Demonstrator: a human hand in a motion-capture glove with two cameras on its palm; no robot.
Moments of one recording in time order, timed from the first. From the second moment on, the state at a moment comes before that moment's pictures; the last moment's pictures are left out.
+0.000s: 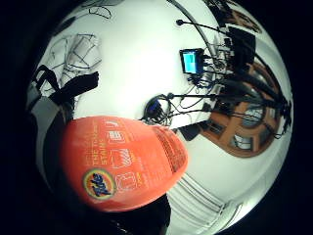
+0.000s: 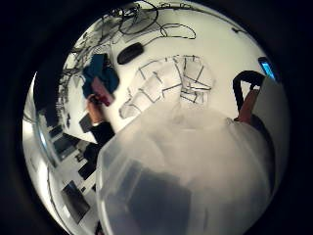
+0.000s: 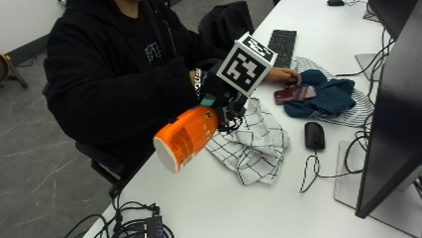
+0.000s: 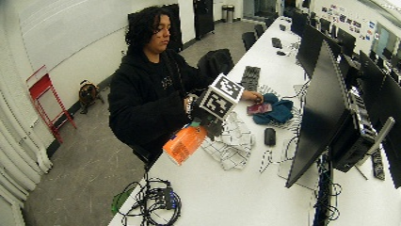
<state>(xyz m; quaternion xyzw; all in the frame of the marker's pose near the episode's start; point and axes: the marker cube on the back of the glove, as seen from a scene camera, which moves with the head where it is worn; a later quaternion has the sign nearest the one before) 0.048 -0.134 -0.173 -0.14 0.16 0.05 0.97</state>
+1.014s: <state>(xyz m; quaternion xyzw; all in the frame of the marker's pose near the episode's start) -0.056 -0.127 -0.112 -0.13 0.17 -0.12 0.97</state>
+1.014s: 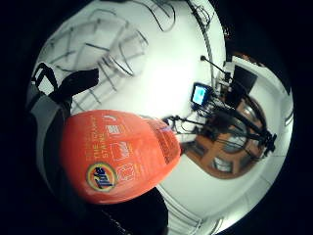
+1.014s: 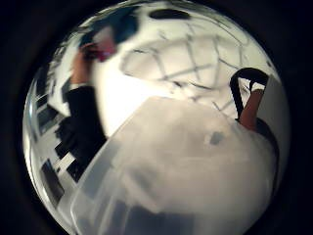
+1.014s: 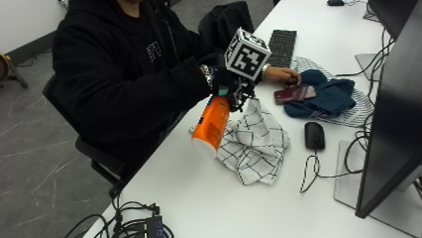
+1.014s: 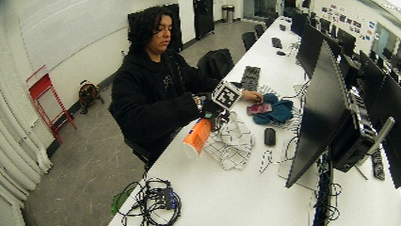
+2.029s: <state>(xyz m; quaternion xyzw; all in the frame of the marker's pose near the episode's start) -0.214 -0.185 -0.071 0.12 -0.50 -0.20 0.84</state>
